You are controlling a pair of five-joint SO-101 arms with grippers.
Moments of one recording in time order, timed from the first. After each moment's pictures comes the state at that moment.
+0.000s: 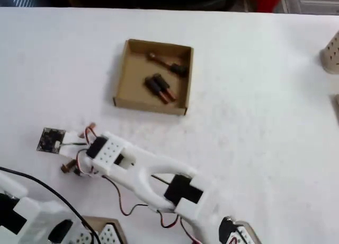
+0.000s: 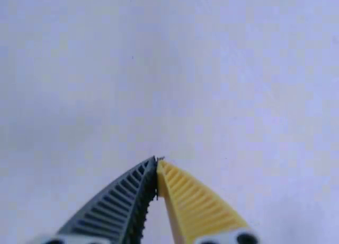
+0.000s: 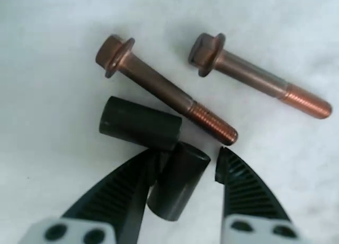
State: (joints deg) left arm -67.9 -0.8 13.3 53.3 -1.6; right arm -63.6 26.7 2.4 49.6 22.2
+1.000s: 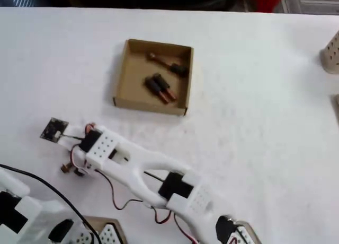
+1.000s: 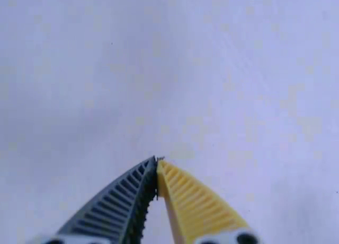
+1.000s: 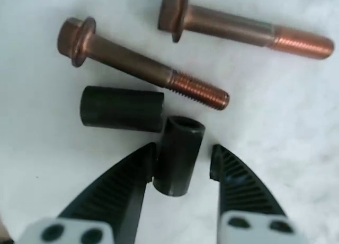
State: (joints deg) left arm -65.6 -0.8 15.8 53.3 -1.6; right arm -63.1 33.6 -10.1 64.4 10.3
